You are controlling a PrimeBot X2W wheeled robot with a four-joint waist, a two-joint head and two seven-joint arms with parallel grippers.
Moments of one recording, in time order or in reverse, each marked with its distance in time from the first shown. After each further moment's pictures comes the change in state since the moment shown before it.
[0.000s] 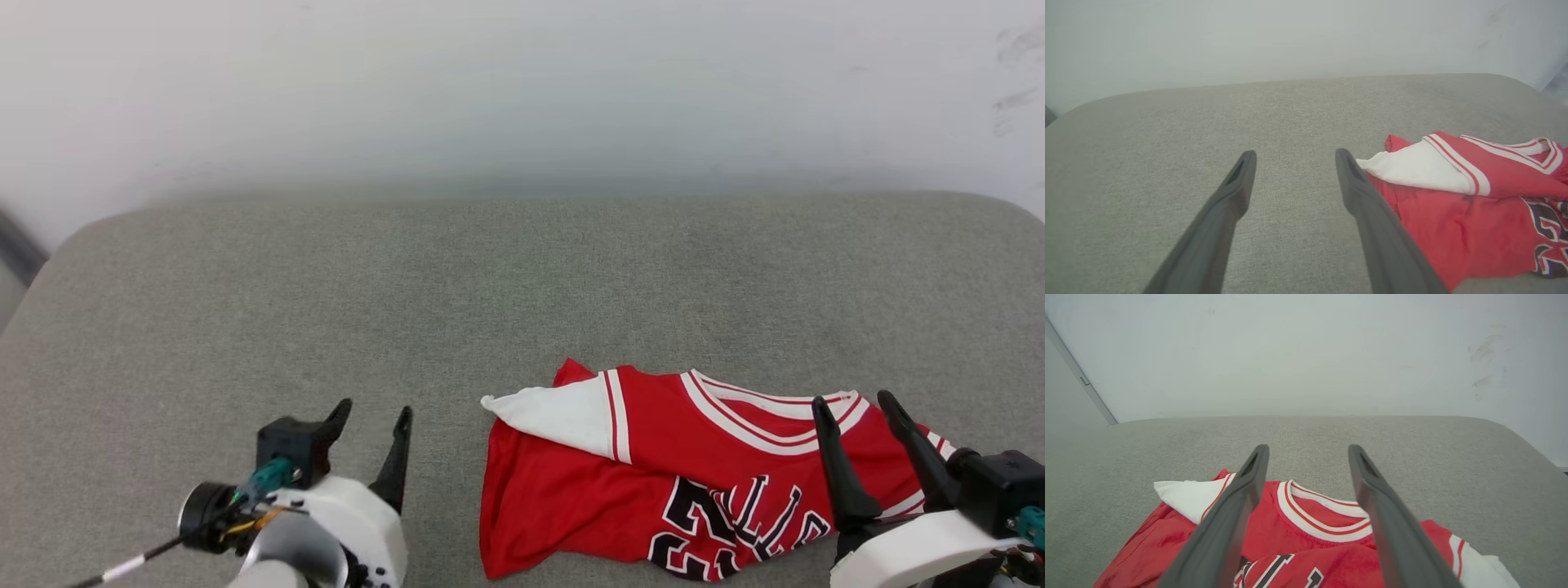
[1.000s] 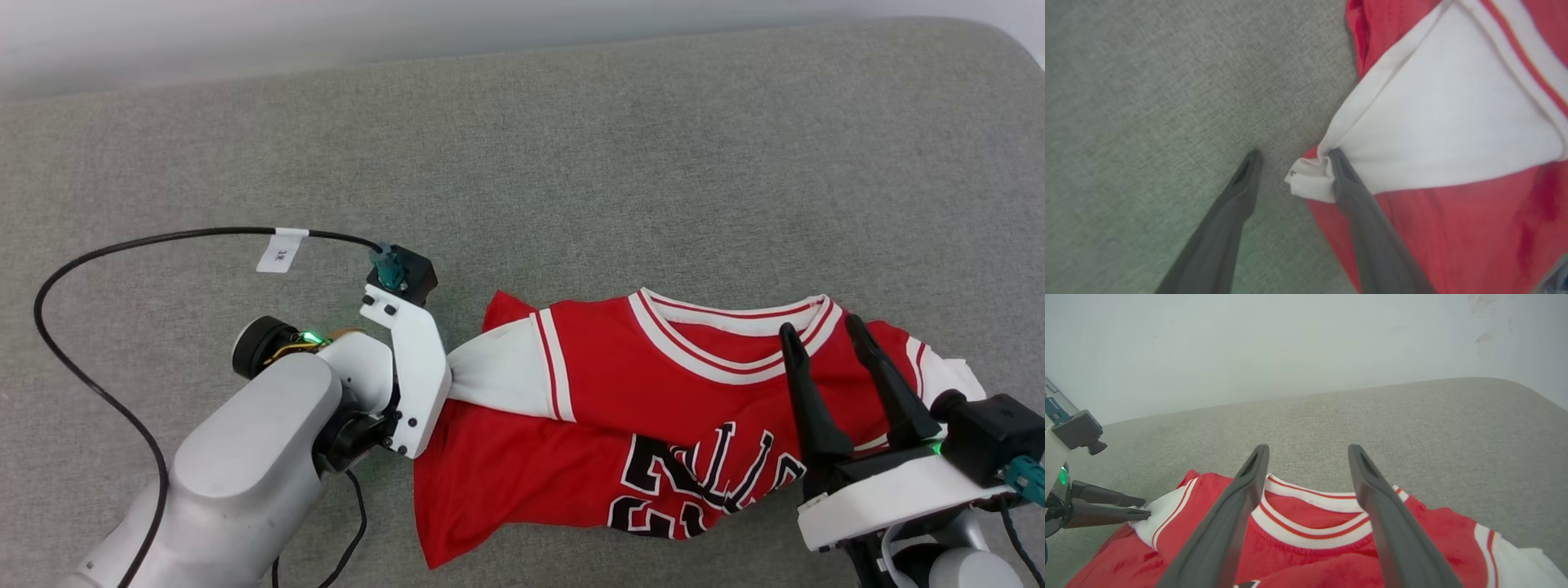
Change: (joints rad) left arm -0.537 -0.073 -0.215 0.375 -0.104 -0.302 0.723; right arm -0.139 0.002 0.077 0.029 0.070 0.000 -0.079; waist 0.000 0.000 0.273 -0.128
